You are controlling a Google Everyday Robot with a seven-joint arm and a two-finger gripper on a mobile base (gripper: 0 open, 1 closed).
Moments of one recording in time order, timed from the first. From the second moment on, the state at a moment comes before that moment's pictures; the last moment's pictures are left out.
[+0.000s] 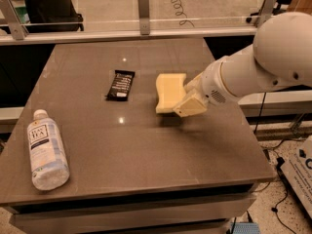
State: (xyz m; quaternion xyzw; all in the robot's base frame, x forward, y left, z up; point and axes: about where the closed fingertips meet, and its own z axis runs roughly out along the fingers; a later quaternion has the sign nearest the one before) arm 0.518 -0.078 0.866 -0.51 0.78 0.10 0.34
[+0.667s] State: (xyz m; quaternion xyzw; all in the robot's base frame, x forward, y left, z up) arm 0.582 -0.093 0.857 -0.50 0.79 0.11 0.34
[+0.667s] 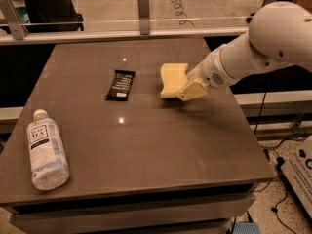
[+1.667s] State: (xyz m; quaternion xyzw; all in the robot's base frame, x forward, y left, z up) arm 0.631 -0.039 0.838 -0.54 0.76 0.17 0.33
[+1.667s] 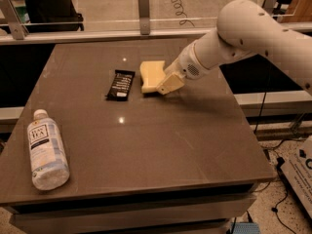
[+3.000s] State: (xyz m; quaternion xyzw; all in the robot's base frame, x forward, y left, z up) arm 0.637 -0.009 0.829 -0.56 0.74 0.20 0.31
